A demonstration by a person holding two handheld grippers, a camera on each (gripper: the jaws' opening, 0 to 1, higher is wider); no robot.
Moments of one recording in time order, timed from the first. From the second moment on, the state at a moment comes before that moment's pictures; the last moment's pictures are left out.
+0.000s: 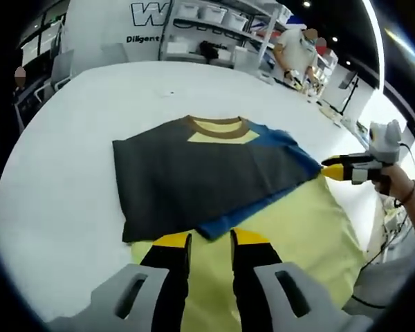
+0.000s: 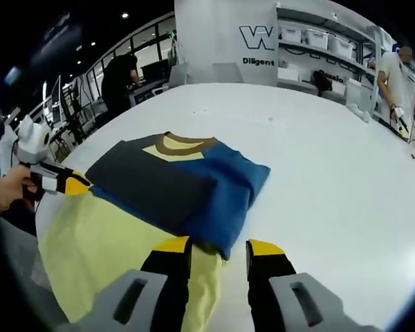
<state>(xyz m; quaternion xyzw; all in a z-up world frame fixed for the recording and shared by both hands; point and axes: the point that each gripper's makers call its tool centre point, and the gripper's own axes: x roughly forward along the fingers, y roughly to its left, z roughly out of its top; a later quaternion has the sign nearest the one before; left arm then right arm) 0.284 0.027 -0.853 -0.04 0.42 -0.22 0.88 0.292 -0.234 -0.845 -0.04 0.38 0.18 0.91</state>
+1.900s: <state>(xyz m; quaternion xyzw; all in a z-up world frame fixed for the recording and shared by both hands) 0.285 0.044 -0.863 0.01 0.43 -0.22 0.87 0.317 -0.249 -0.836 0.05 0.36 0.14 0.92</state>
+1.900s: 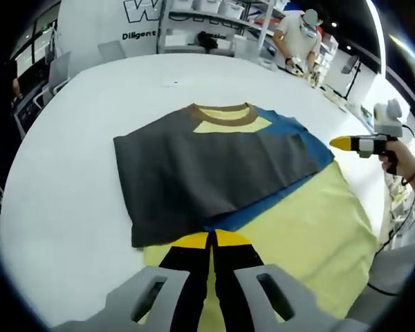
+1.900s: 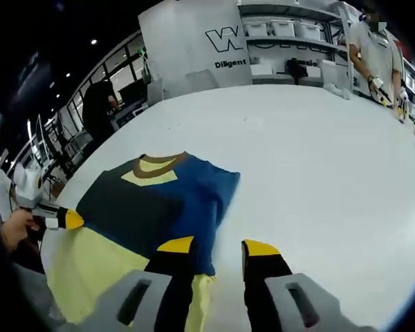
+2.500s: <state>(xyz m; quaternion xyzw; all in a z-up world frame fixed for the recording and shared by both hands) 0.288 0.044 -0.864 0.02 0.43 -0.22 0.87 0.371 -0.243 -0.834 0.05 0.36 0.15 0.92</state>
